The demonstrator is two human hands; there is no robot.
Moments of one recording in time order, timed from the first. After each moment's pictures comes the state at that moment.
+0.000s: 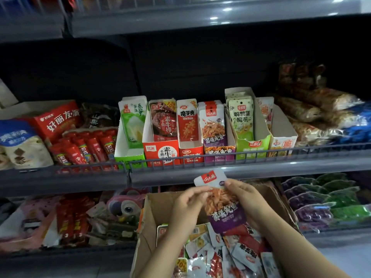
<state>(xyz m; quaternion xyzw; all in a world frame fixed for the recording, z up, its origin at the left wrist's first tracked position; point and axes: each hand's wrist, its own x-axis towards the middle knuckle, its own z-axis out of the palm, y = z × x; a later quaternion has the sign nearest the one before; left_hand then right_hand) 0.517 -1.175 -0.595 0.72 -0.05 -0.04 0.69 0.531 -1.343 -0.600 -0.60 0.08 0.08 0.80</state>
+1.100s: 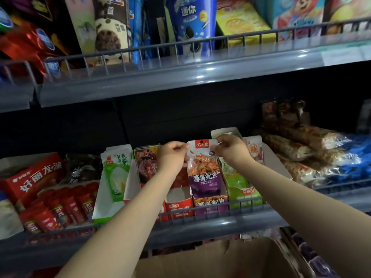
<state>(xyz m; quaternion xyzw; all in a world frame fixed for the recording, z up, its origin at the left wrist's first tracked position) 0.697 -1.219 -0.442 0.77 -0.04 0.11 0.62 0.676 -1.380 -0.444 -0.84 0.04 -0.20 0.50</state>
